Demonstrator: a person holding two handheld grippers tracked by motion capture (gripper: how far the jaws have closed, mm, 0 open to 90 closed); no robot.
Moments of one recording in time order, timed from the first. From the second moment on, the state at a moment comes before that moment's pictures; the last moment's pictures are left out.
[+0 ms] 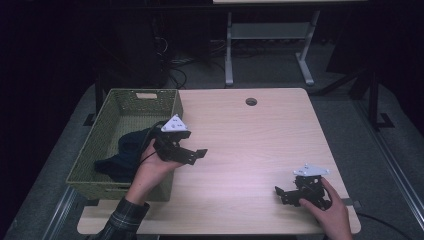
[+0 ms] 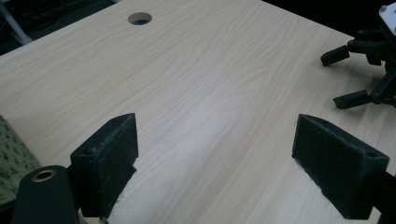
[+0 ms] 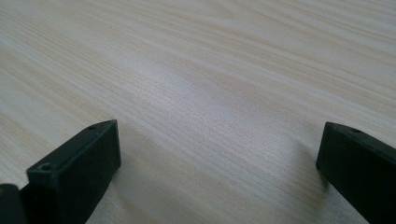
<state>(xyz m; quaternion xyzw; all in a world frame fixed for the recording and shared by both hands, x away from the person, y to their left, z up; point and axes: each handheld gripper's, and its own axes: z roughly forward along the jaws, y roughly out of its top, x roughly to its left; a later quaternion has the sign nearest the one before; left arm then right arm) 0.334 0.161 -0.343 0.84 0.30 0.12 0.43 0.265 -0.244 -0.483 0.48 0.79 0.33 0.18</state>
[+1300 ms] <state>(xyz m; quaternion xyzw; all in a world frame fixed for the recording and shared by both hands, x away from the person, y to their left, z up) 0.344 0.252 -0.329 0.82 0.37 0.18 0.40 0.265 -0.244 -0.483 0.48 0.79 0.33 0.18</state>
